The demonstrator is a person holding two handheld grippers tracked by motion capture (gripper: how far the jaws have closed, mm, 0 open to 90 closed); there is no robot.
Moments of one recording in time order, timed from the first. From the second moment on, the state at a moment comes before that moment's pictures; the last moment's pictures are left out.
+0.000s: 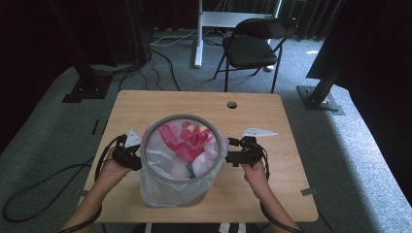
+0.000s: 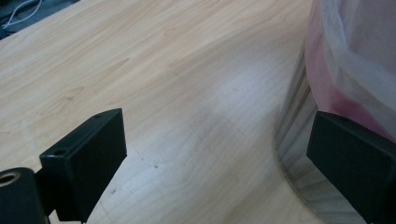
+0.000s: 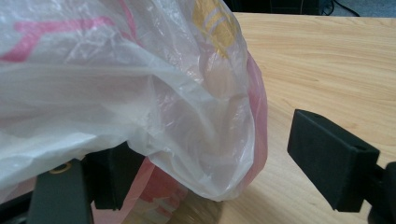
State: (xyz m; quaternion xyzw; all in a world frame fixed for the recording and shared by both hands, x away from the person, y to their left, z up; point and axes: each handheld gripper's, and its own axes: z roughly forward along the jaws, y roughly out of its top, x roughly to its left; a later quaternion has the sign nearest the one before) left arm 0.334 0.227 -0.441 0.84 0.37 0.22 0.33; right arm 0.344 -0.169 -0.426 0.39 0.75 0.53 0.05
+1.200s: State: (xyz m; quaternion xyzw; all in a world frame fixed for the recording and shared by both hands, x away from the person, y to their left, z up) left arm 0.278 0.276 -0.534 0.80 0.46 0.16 0.34; right arm 0.323 -0.229 -0.452 0.36 0.77 0.52 0.01
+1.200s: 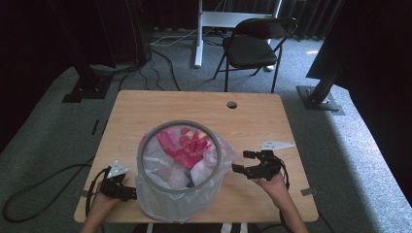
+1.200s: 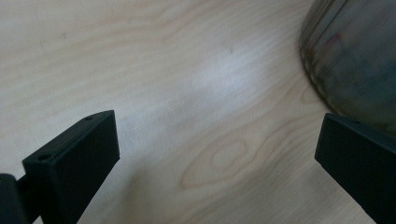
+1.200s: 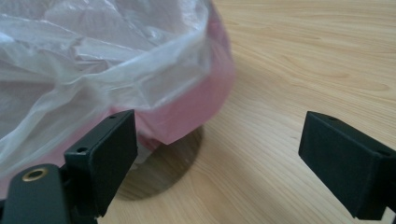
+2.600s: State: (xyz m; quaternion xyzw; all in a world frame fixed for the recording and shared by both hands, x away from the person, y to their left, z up) left arm 0.265 0.292 -0.545 0.79 0.46 0.16 0.37; right arm 0.349 -0.202 -0.328 0.29 0.78 0.56 0.08
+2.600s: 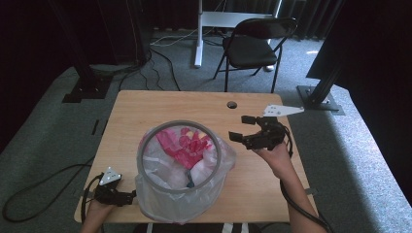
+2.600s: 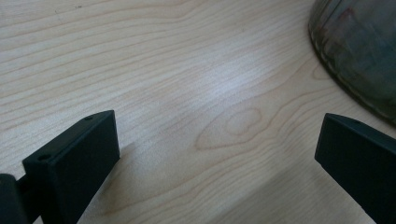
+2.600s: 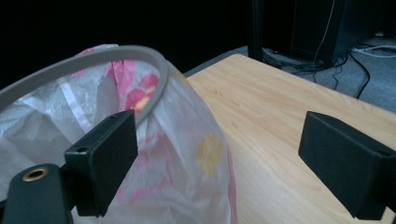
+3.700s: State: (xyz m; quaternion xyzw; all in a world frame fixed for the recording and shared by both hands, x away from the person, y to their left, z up) left arm 0.265 0.290 -0.546 0.81 0.45 0.15 0.36; right arm 0.394 -0.112 -0.310 0.24 0.83 0.50 0.03
